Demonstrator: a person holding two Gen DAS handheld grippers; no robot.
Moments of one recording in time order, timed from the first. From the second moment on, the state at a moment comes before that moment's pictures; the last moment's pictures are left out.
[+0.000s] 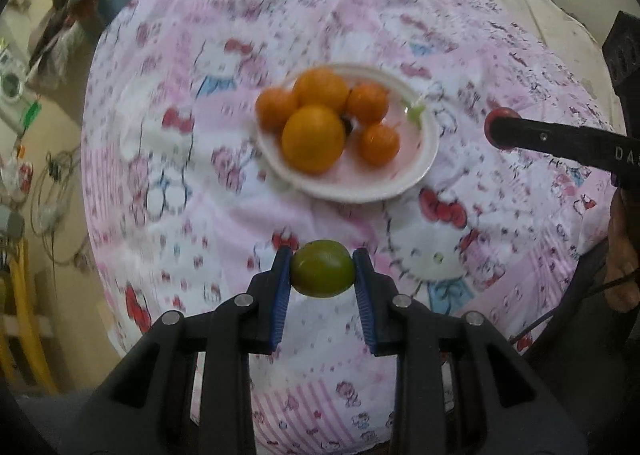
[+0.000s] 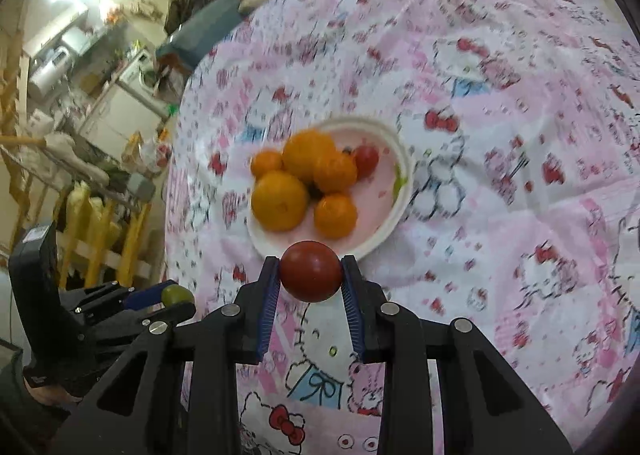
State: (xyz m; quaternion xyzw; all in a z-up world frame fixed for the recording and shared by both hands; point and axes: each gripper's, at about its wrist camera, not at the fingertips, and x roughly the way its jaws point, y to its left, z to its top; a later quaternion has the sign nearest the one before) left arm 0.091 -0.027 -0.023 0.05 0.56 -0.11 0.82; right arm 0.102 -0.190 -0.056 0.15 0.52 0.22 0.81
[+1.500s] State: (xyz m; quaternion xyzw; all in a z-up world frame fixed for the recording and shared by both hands) left arm 0.180 -0.086 -0.099 0.00 0.61 -0.06 0.79; right arm 0.203 -0.186 -0.133 0.14 0.59 0.22 0.76
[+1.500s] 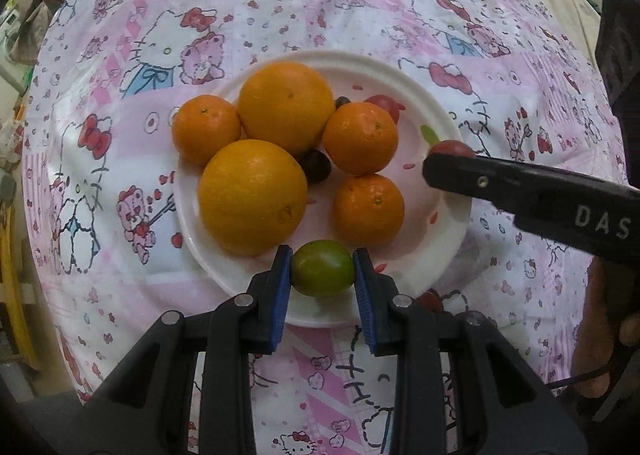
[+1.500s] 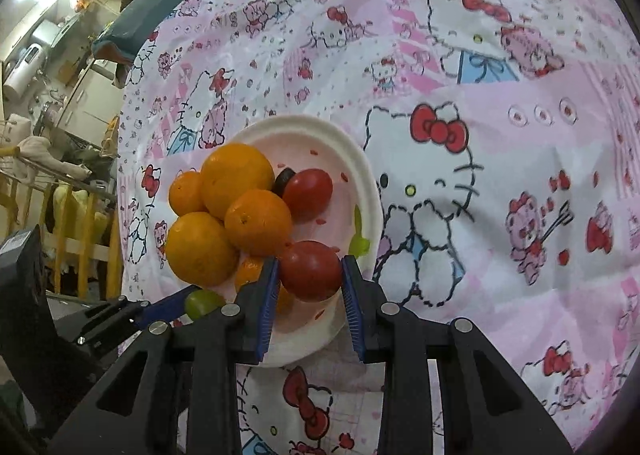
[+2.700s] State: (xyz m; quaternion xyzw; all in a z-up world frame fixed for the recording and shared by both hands) left arm 0.176 -0.079 -0.083 -0.05 0.60 -0.07 0.79; right arm 0.210 -0.227 -0.107 0.26 0.56 0.20 0.76
